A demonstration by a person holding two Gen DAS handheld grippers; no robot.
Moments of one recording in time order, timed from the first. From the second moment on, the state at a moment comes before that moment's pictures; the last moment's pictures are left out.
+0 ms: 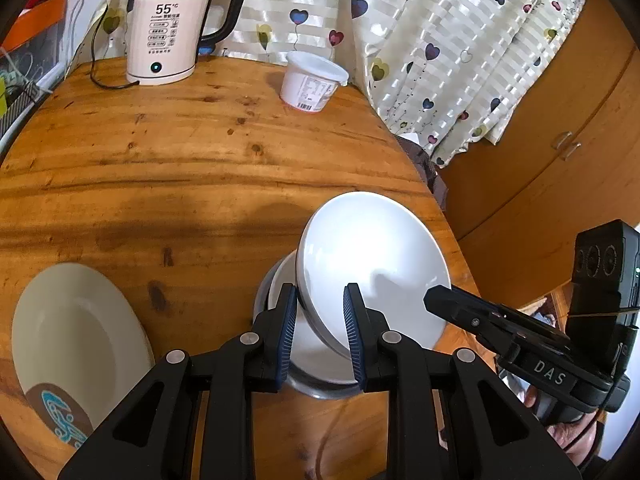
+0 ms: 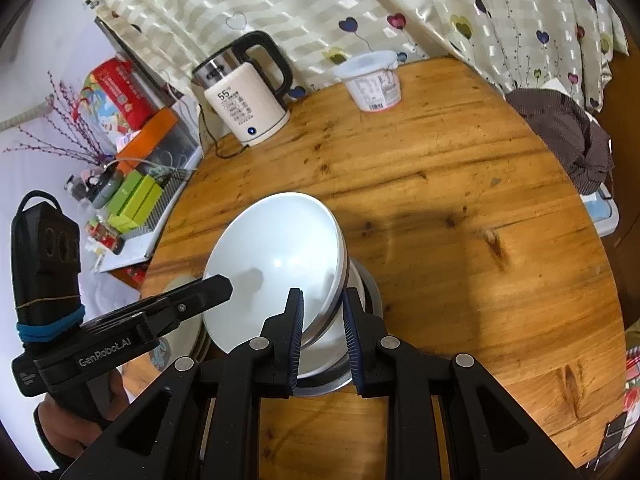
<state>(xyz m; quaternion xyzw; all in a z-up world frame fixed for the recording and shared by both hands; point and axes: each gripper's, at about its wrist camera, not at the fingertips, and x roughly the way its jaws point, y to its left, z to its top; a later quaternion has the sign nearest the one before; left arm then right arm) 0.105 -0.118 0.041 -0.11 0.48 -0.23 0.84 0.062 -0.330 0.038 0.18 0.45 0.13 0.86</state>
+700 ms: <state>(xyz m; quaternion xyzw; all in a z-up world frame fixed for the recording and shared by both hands) 0.102 -0.117 0.018 -0.11 0.51 -0.22 0.83 0.067 -0.328 0.017 0.18 0.48 0.13 0.85</state>
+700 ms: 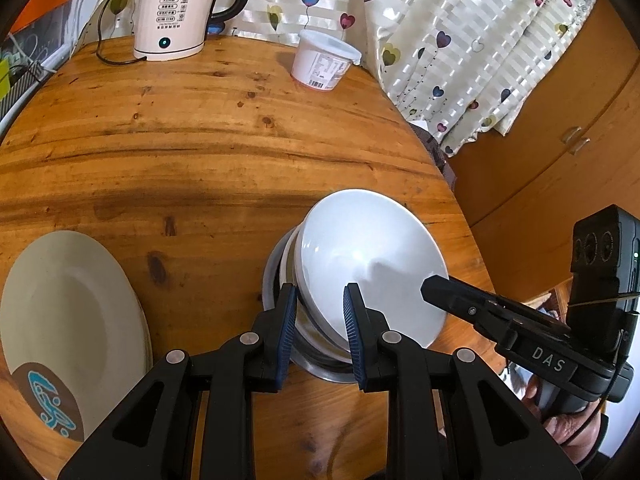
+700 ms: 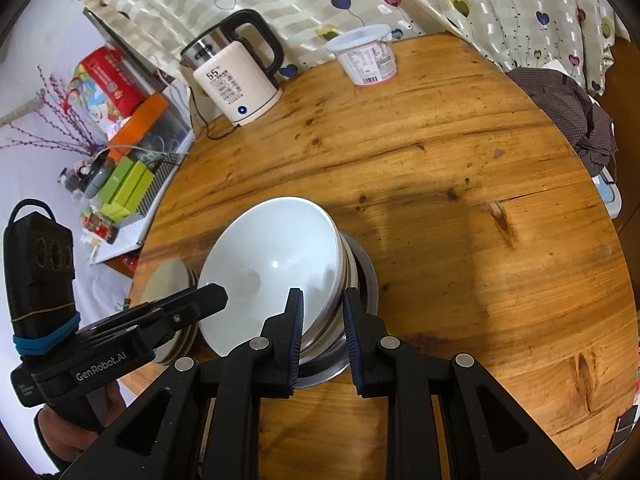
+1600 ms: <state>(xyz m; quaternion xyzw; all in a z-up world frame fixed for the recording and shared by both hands) 0.096 -0.100 0.013 -0.13 0.47 -0.22 0.85 0.063 -0.345 0.017 0.17 0.45 0.16 0.86</state>
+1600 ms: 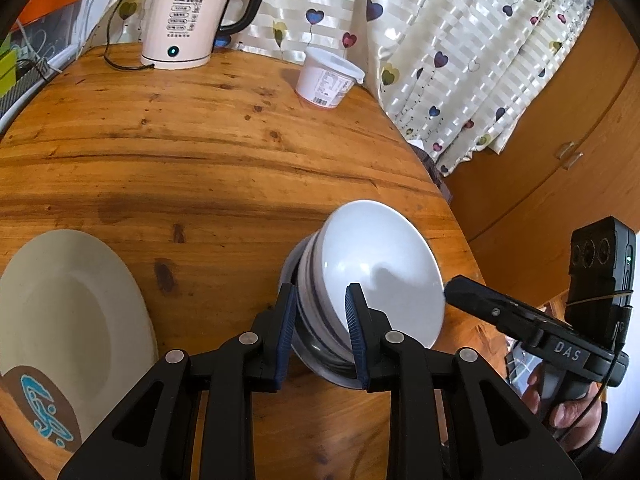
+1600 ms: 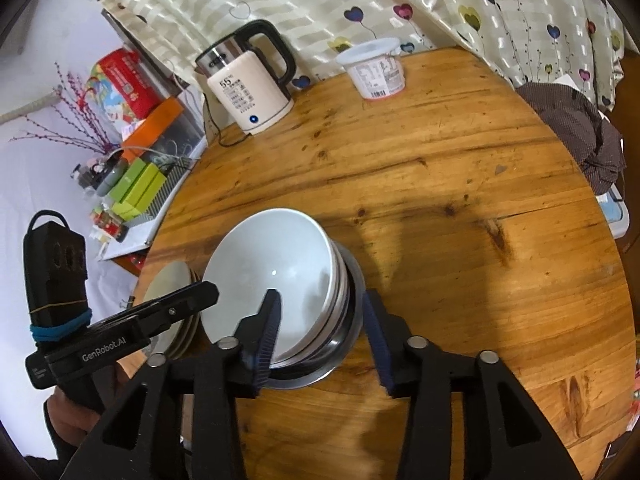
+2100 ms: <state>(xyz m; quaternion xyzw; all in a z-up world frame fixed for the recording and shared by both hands) 0.076 -0.095 0.020 -0.09 0.43 -0.21 0.87 0.049 -0.356 0.017 0.16 0.43 0.18 0.87</state>
